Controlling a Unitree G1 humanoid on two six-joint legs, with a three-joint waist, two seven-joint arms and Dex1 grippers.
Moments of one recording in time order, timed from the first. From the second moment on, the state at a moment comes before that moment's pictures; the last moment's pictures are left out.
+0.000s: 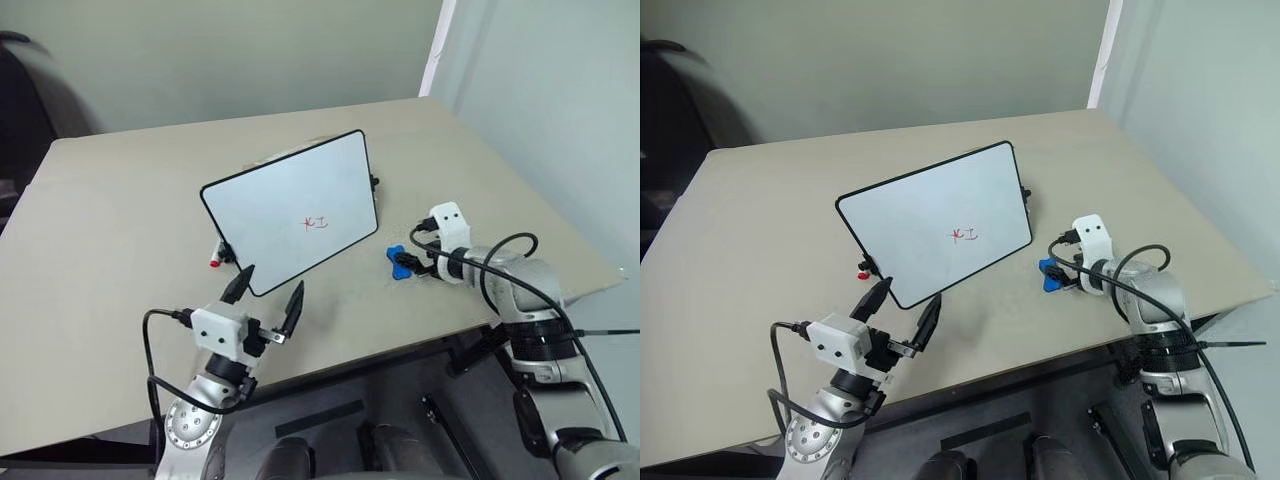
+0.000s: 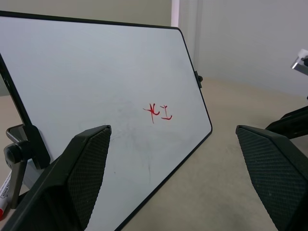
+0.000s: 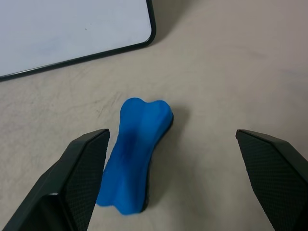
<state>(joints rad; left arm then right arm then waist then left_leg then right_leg) 0.31 0.18 -0.02 -0.50 -0.19 -0.08 -0.30 -0.64 -0.40 0.04 0.07 0.25 1.07 0.42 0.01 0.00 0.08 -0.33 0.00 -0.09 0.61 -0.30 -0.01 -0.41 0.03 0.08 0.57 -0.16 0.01</state>
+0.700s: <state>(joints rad) 0.29 0.18 -0.01 -0.50 -0.21 -0.08 -0.30 -0.67 -0.37 0.16 0.09 0.21 1.13 0.43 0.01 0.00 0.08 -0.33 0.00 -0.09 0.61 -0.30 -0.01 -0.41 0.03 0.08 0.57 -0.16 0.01</state>
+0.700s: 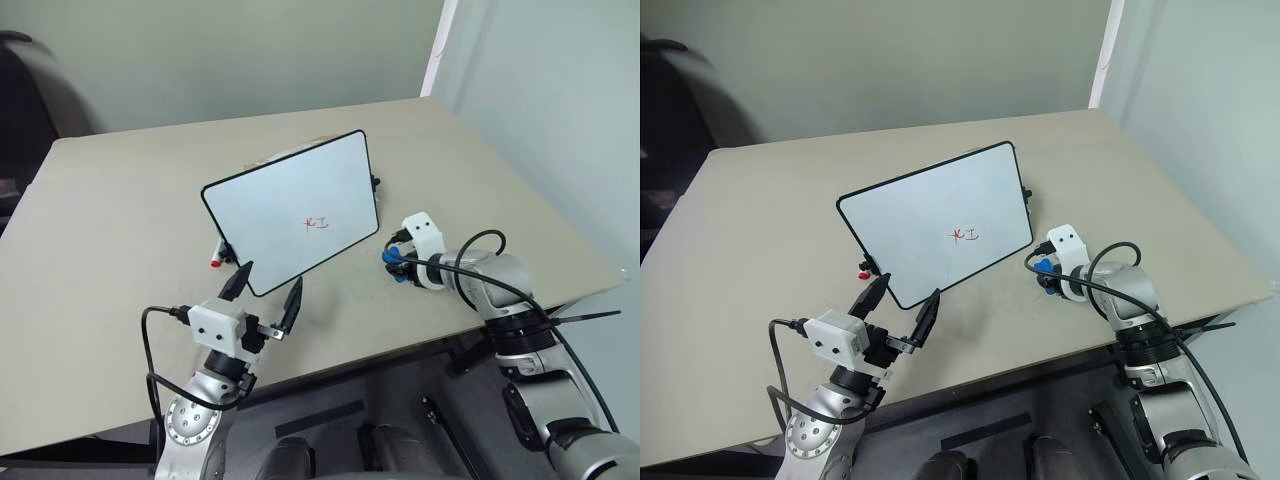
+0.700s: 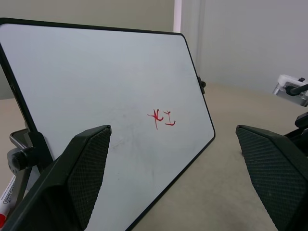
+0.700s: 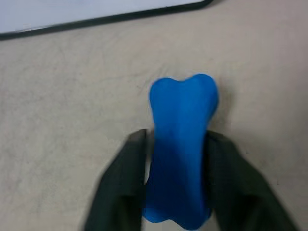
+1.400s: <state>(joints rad) 0.29 0.18 -0.01 -0.50 -0.21 -0.09 -0.30 -0.68 -0.36 0.17 -0.02 0.20 1.08 0.43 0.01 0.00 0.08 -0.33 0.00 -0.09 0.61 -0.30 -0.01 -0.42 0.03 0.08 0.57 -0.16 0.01</state>
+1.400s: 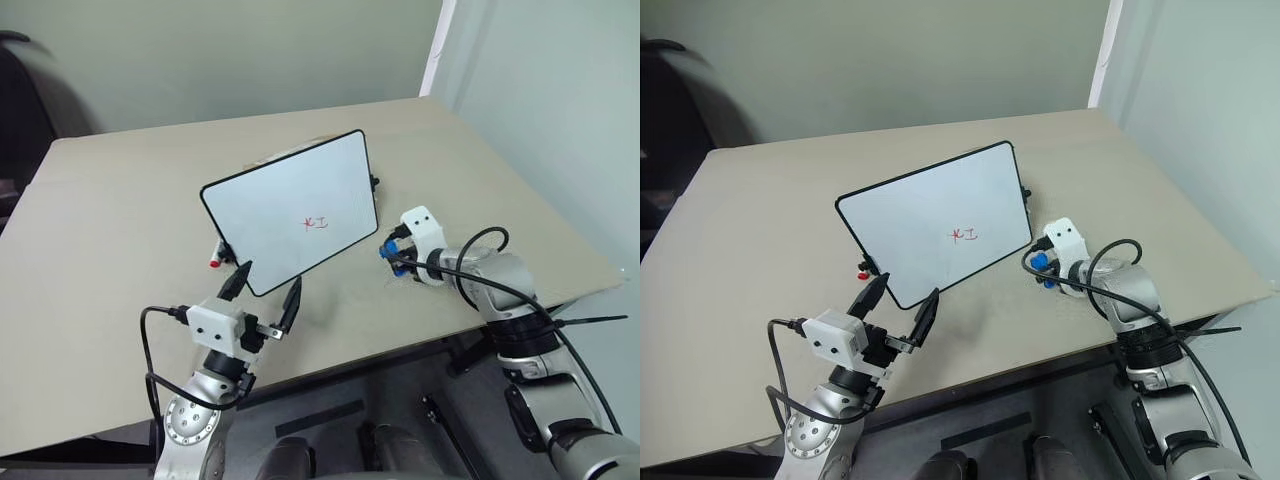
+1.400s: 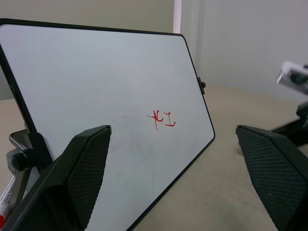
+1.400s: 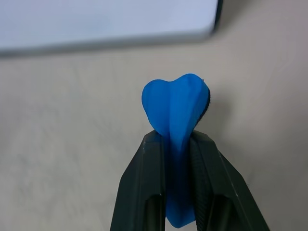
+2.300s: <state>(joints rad) 0.34 0.16 -0.01 -0.52 -0.21 -0.09 -0.28 -0.90 -0.12 0.26 0.29 0.15 0.81 0.46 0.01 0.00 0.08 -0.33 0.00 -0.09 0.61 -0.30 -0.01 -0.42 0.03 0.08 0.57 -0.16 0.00</state>
